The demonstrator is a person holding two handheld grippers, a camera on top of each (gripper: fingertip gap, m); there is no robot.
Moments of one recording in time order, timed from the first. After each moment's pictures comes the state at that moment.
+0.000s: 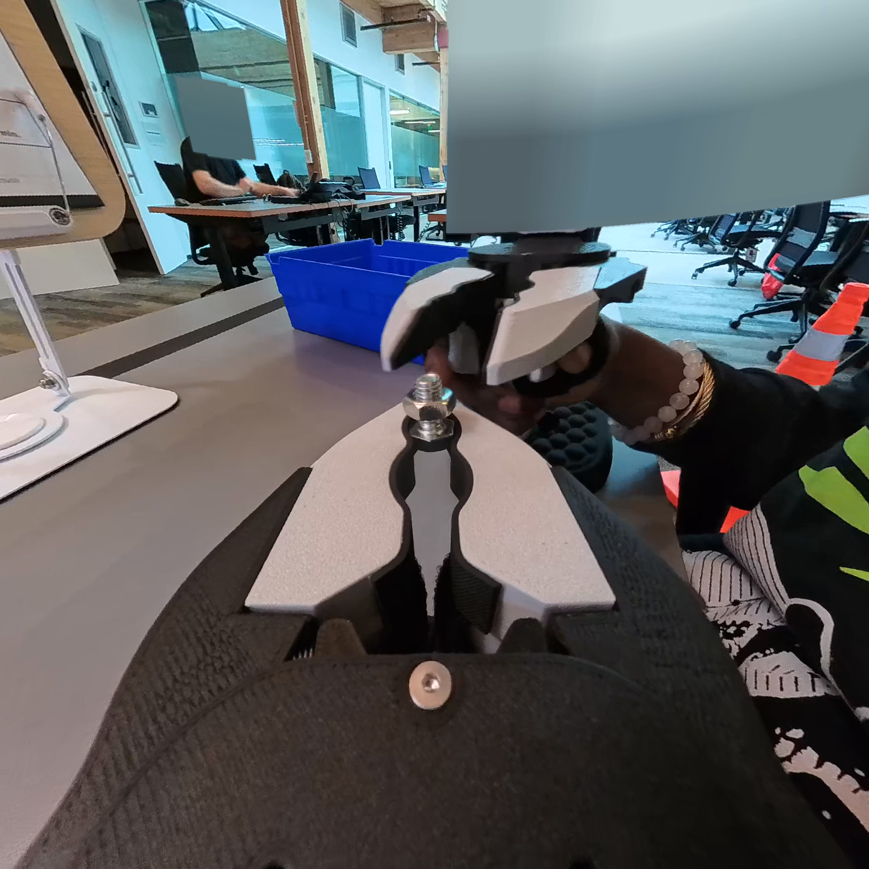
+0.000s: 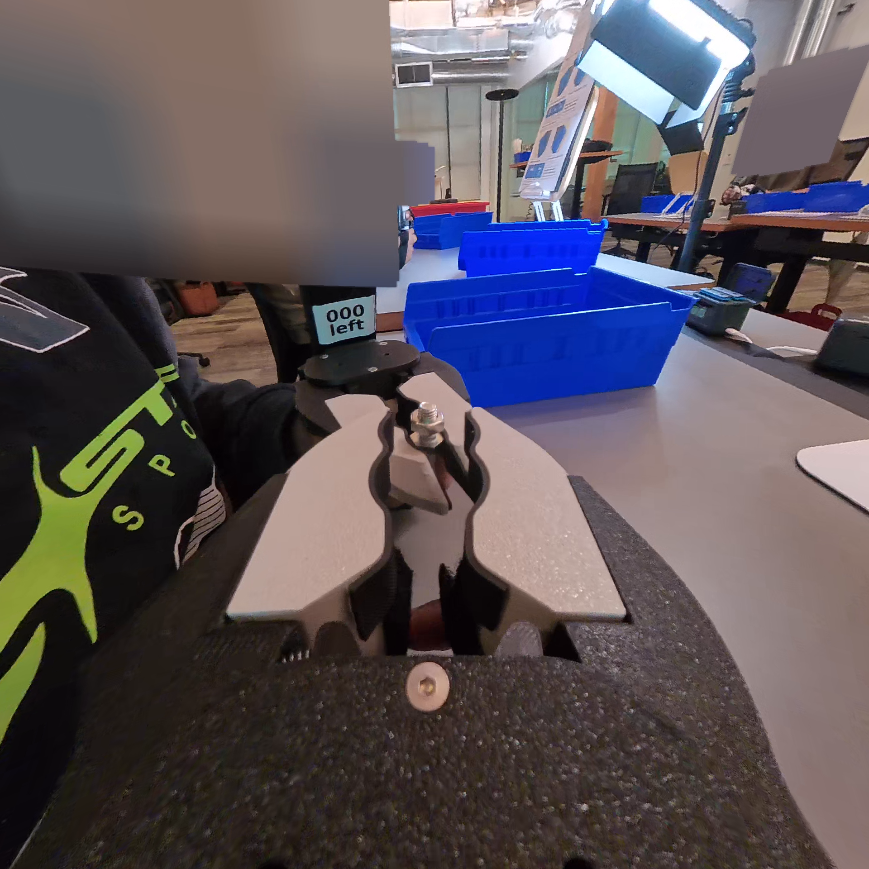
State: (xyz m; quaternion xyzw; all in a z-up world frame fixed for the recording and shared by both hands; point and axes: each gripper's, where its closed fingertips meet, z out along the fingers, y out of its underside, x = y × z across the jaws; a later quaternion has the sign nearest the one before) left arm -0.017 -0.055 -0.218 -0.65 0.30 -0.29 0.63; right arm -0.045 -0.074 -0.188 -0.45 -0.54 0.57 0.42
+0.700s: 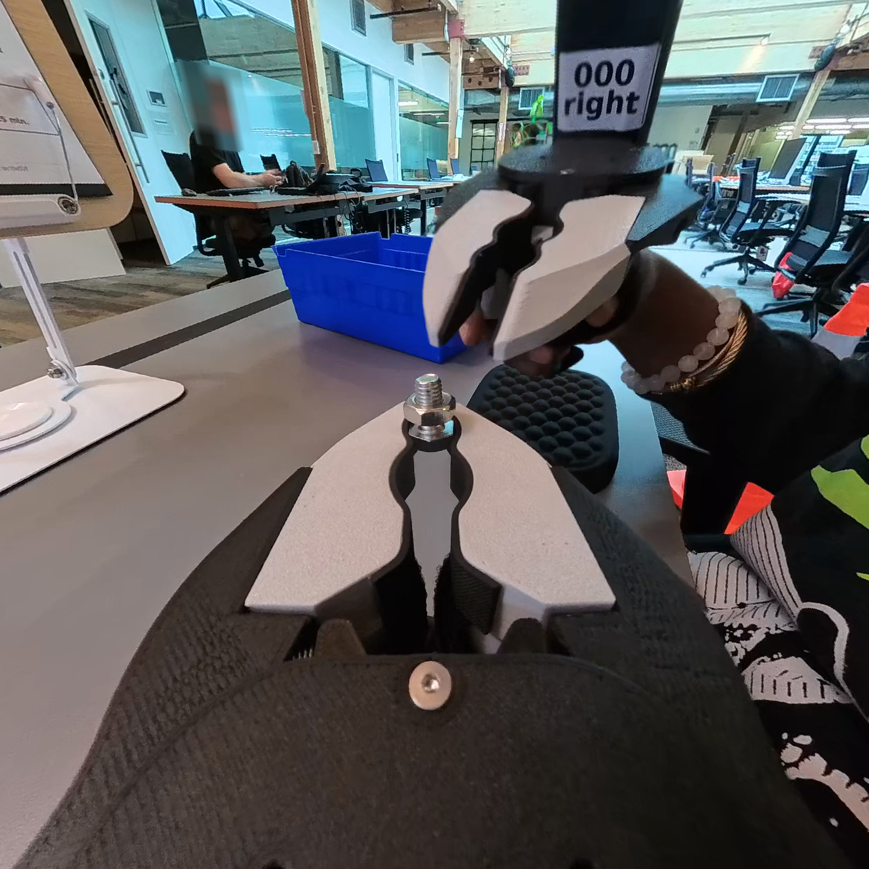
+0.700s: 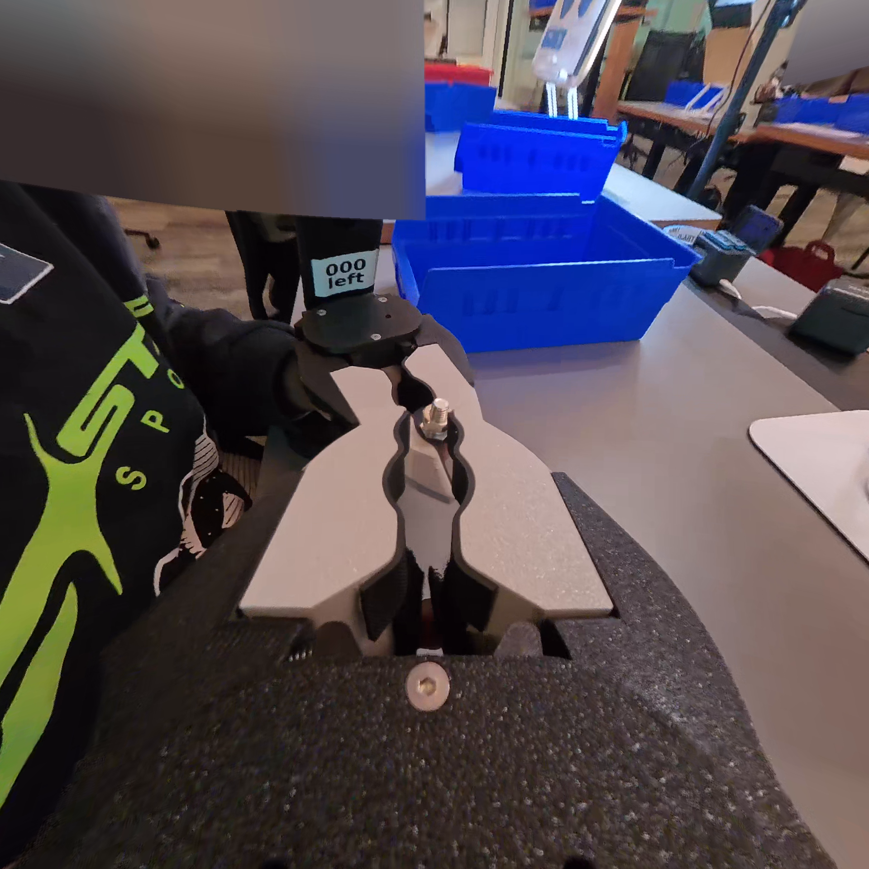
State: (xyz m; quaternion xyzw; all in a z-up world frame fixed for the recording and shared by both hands) left arm -0.020 -0.053 -0.220 -0.66 0.30 -0.29 0.63; right arm -0.039 -0.075 -0.184 -0.48 -0.63 0.47 0.39
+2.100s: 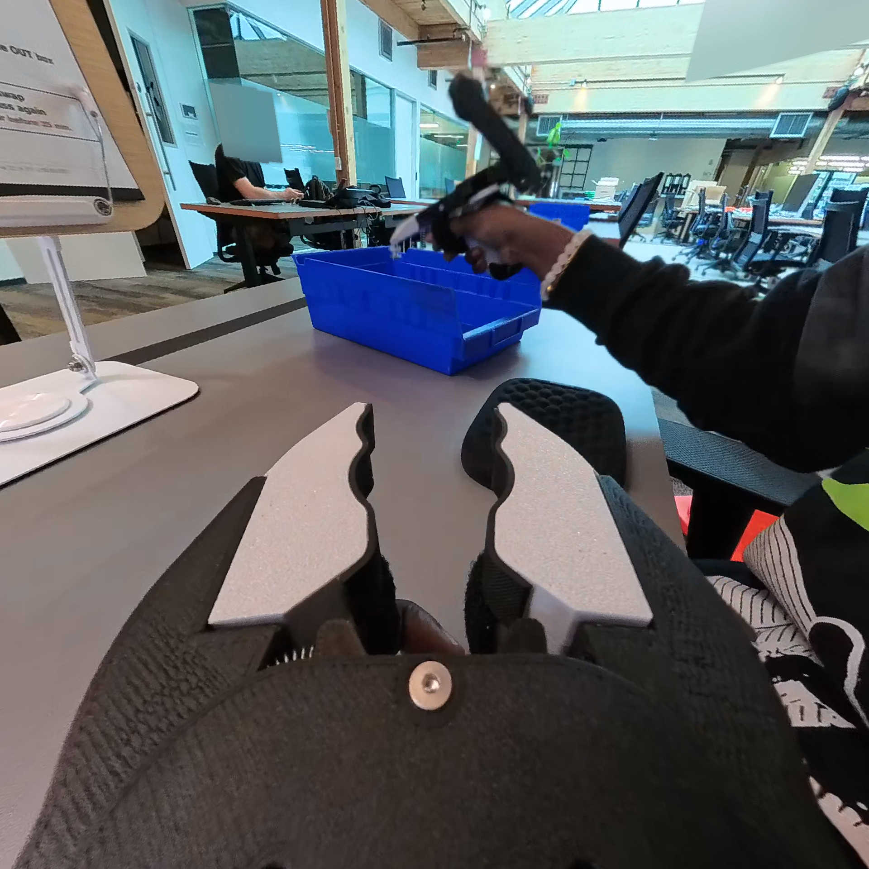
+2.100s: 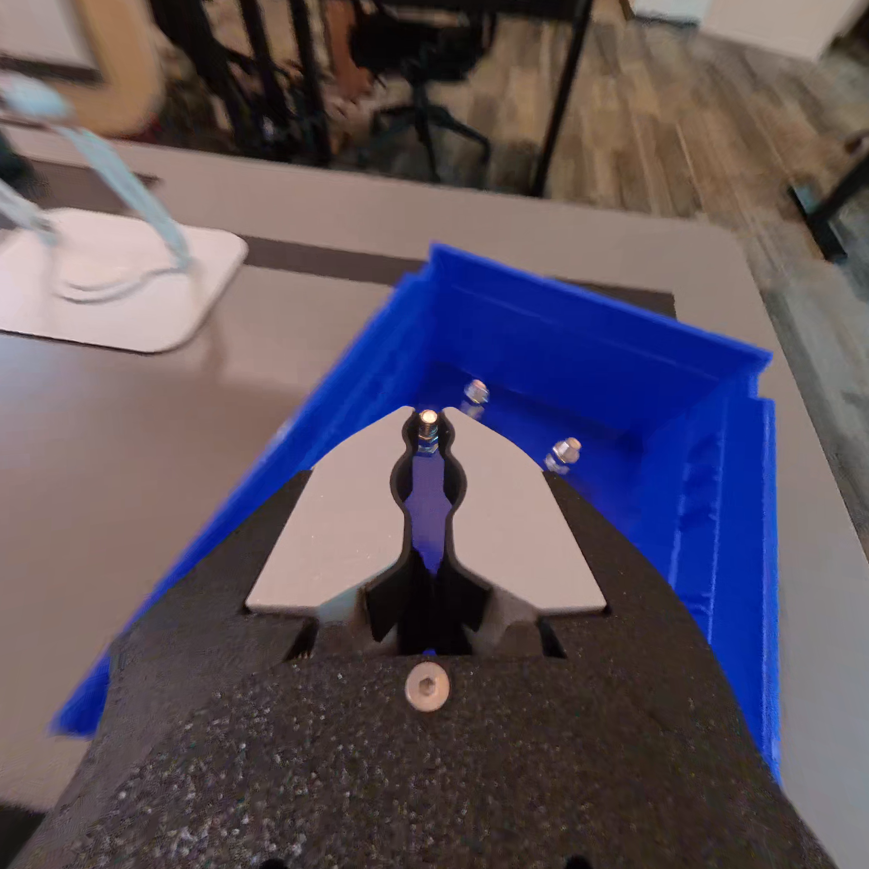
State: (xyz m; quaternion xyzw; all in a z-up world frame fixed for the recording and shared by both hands) left arm -0.024 -0.048 -0.216 -0.66 0.27 -0.29 0.64; right arm 0.228 0.269 -0.208 -0.83 -0.23 0.11 0.49
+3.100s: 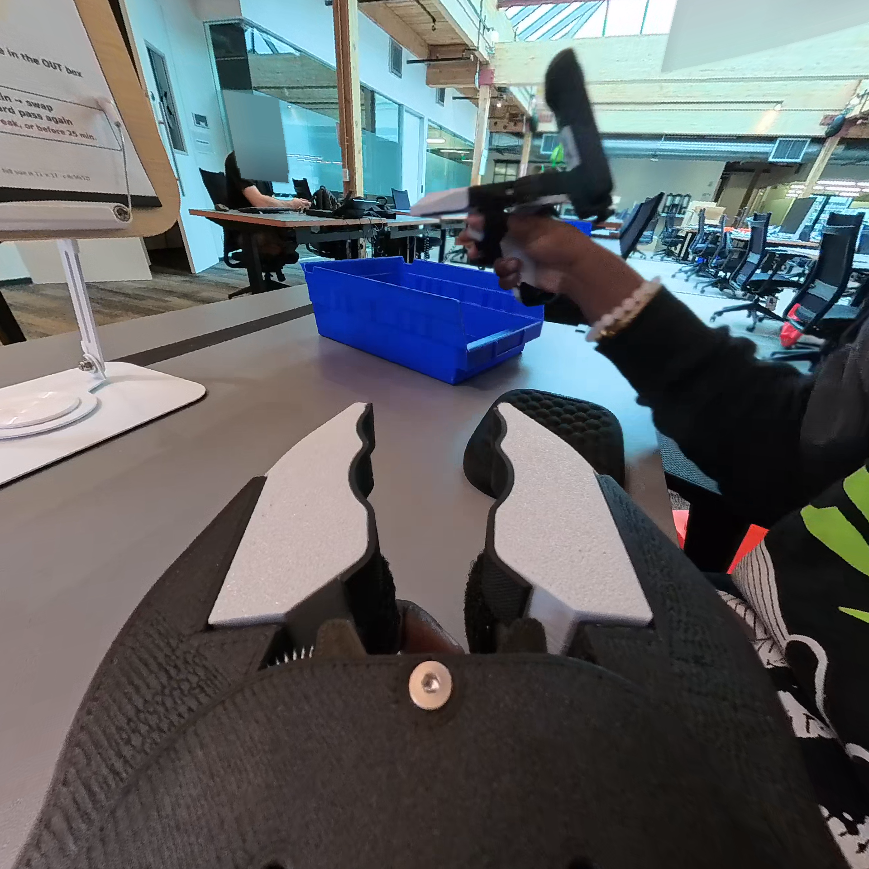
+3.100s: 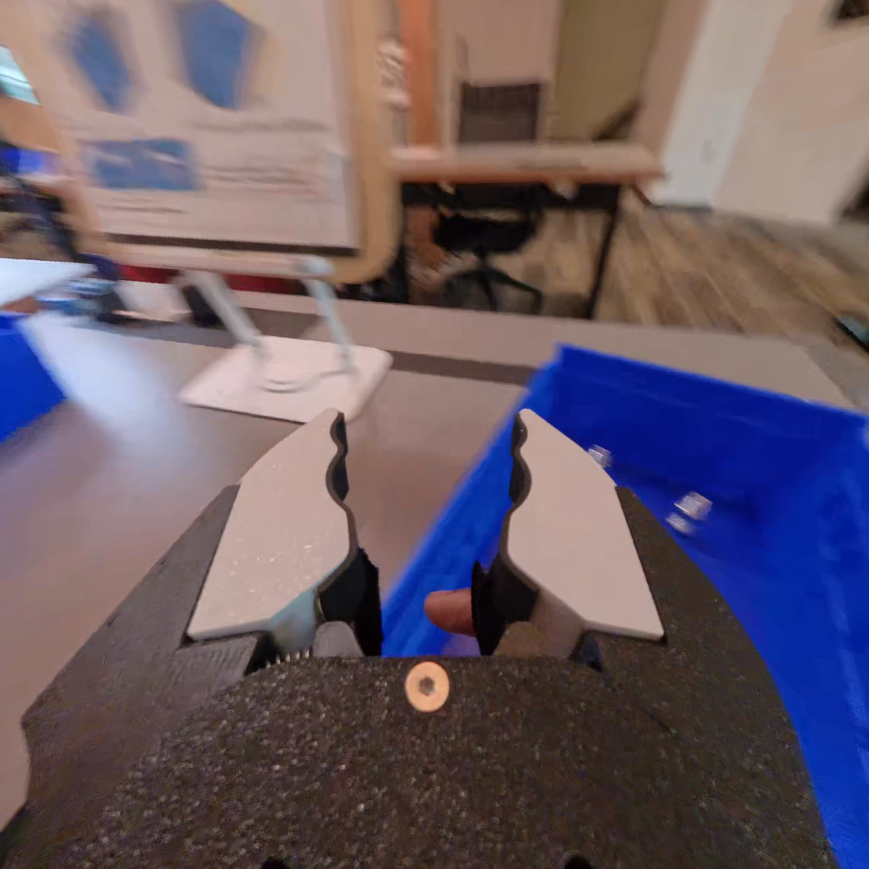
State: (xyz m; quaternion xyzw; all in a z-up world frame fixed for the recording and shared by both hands) left arm -0.029 -0.049 -0.211 -0.65 0.25 -0.30 0.65; right arm 0.161 0.171 -0.149 -0.72 -0.24 0.23 0.61
